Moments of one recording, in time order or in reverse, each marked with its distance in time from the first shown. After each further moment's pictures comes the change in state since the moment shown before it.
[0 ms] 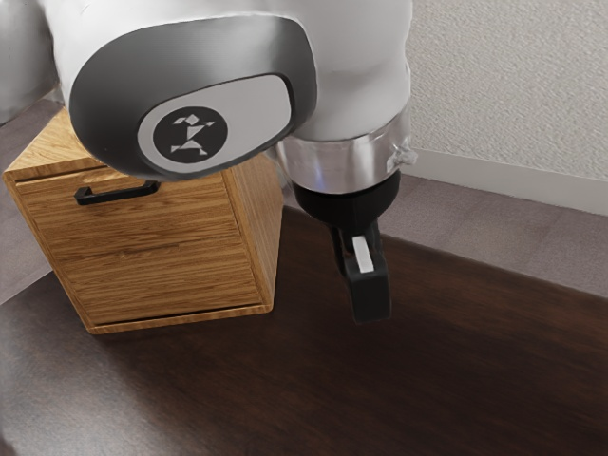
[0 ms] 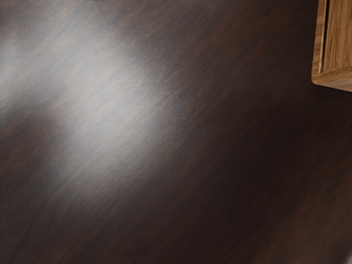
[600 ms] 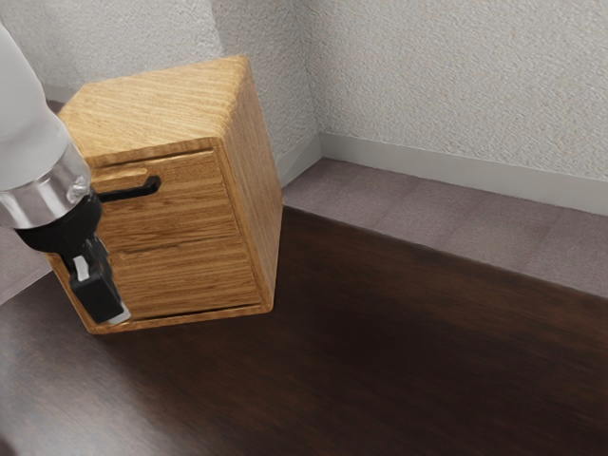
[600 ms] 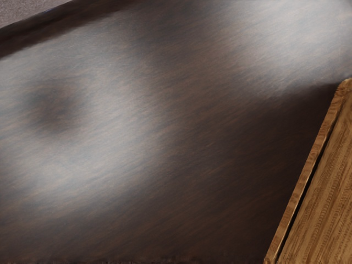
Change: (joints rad) arm 0.267 -0.632 0.123 -0.724 0.020 0.148 0.000
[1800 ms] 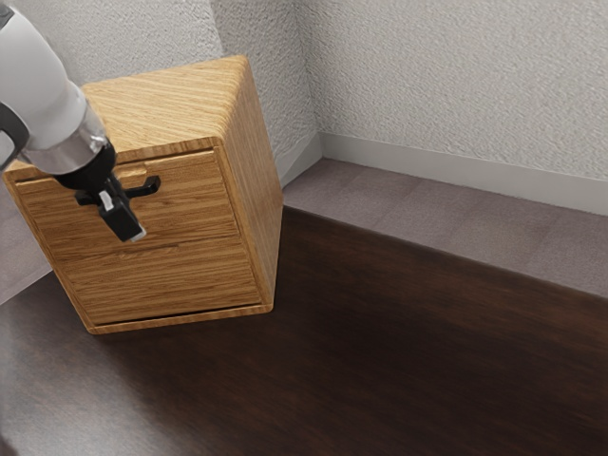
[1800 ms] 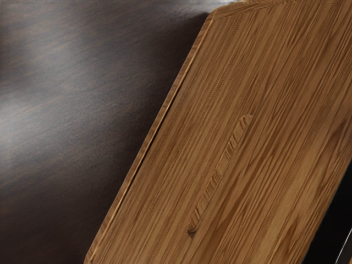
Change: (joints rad) arm -0.444 0.021 0.550 0.085 0.399 0.235 0.000
